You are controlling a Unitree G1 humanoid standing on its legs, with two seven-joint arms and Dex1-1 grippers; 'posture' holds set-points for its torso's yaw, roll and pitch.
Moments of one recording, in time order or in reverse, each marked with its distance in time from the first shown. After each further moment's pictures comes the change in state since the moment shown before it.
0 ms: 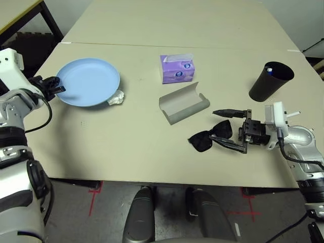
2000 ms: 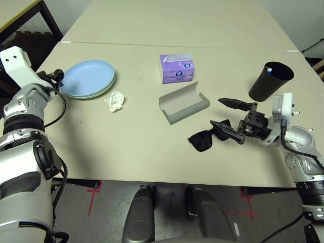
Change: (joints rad) left arm -0.046 -0.059 -0.019 0.168 0.088 -0.286 0.132; right arm -0.001 0.050 -0.043 -0.051 0.069 0.081 -0.184
